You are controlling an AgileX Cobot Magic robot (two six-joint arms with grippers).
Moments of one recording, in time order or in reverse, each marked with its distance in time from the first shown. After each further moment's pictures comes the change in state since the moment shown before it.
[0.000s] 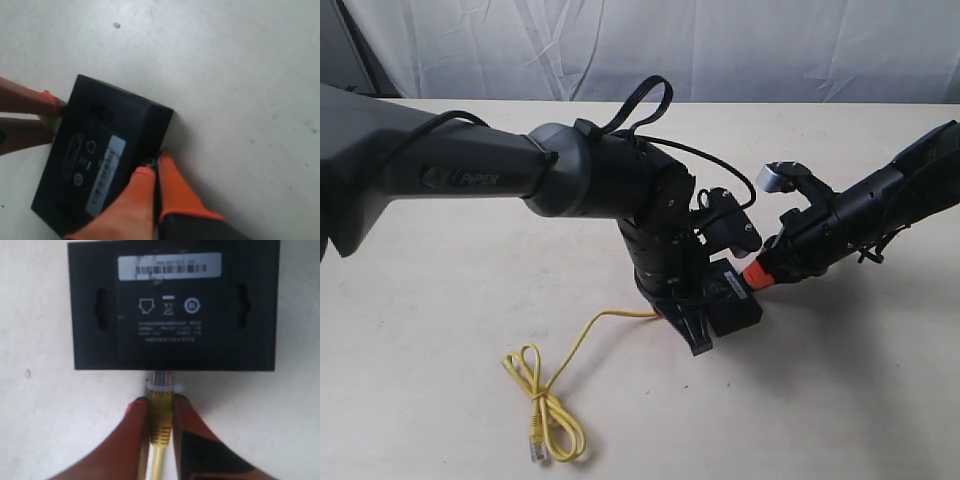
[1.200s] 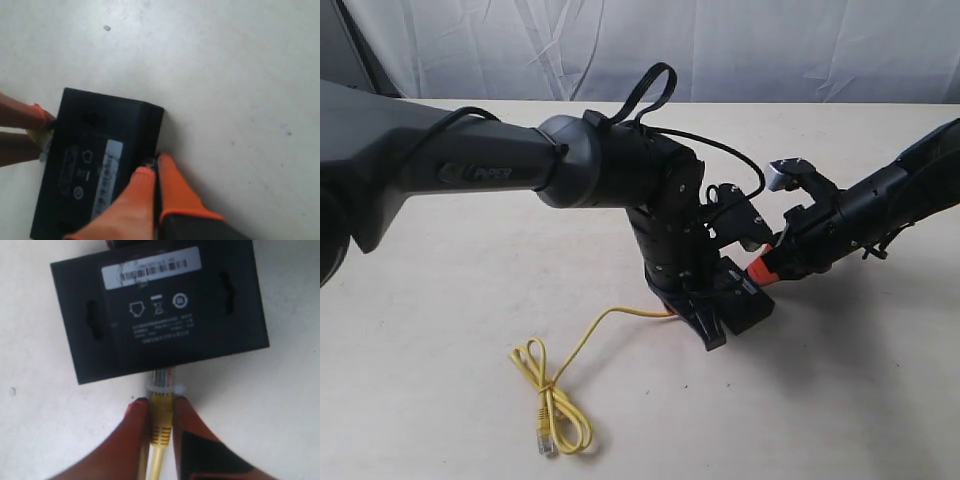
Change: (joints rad) left arm 0.000 0.025 -0.070 -0.082 0.060 0.035; right arm -0.005 0.000 -0.004 0.000 -0.010 -0.037
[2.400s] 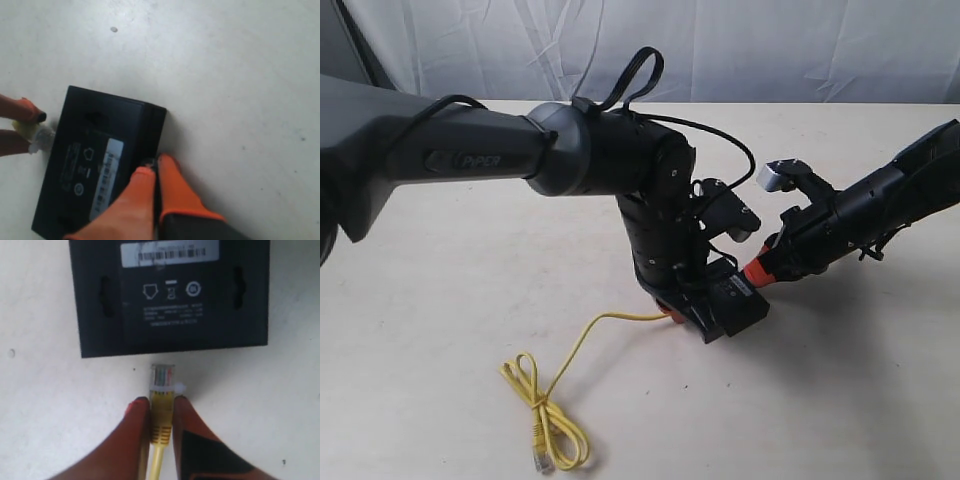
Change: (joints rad) left arm 0.025 -0.010 -0.004 -0.025 0.077 -0.071; right arm 0.000 0.000 0.000 0.007 0.000 -0.002
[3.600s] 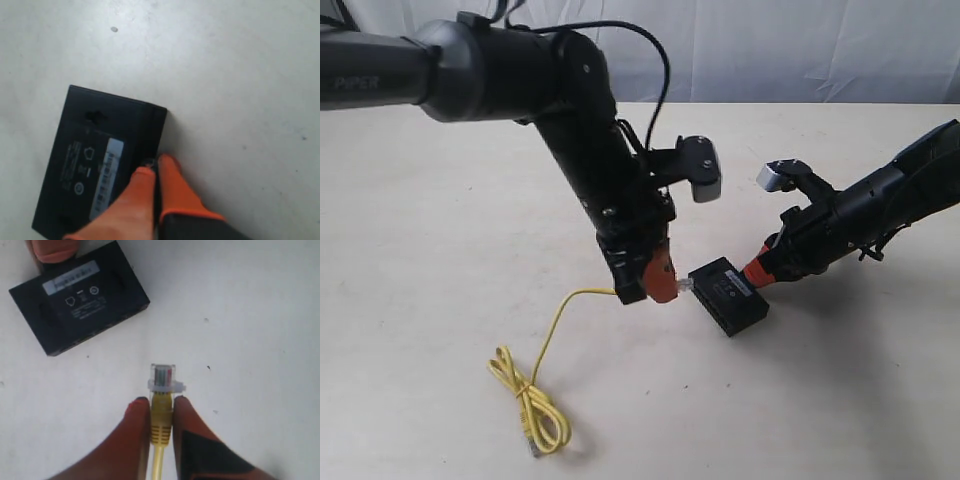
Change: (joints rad) left arm 0.191 -0.139 0.042 -0.396 0.234 0.792; right arm 0.000 0.000 0.000 0.000 0.002 0.002
